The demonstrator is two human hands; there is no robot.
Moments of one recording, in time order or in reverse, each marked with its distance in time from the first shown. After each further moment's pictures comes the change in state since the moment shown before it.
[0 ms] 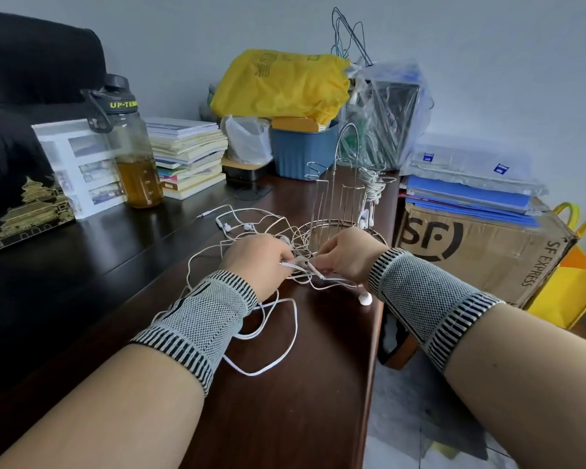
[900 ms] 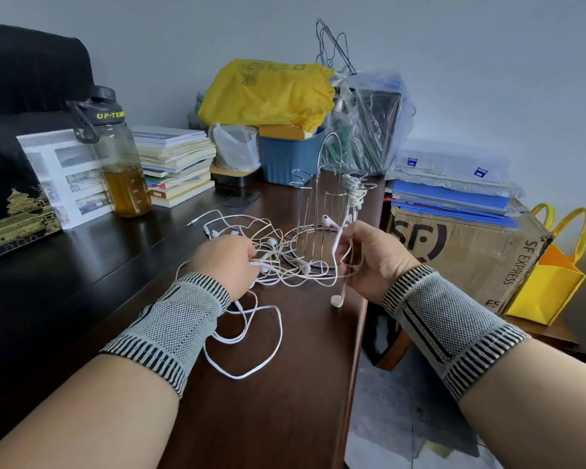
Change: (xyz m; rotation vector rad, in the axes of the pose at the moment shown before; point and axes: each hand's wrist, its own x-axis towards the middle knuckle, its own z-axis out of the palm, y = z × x) left_hand -0.004 -0.009 -0.017 0.117 -0.018 -0.176; right_hand -0.023 0.016 -0.019 1.243 0.043 0.220
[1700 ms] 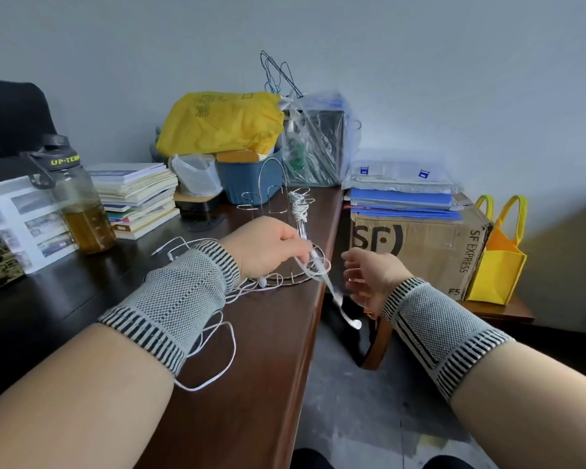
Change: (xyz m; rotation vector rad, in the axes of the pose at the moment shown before) left_hand -0.017 0.105 -0.072 -0.635 -0.353 0.377; right_hand -0.035 -0.019 -0.073 -0.323 0.331 0.025
